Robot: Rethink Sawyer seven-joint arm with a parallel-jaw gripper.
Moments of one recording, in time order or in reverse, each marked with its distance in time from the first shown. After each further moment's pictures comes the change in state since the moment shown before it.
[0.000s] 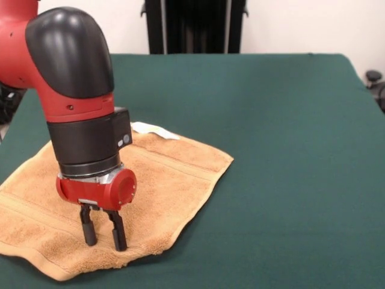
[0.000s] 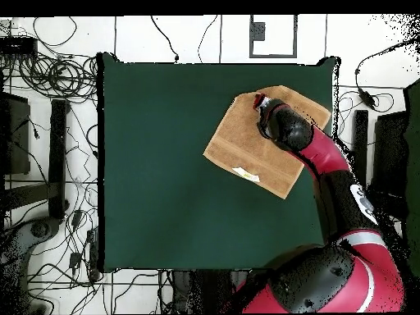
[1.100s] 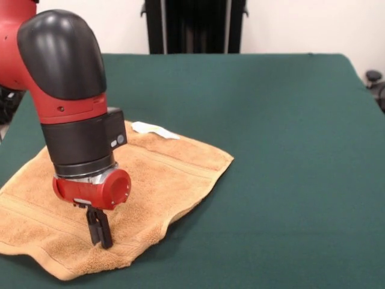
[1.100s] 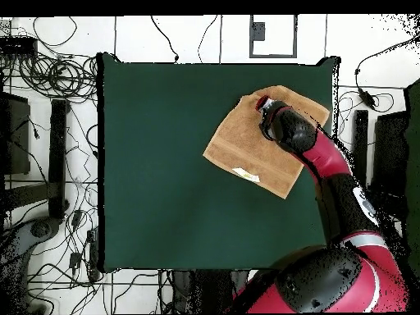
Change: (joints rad) arm -0.022 0.009 0.010 0.011 0.029 0.002 0.000
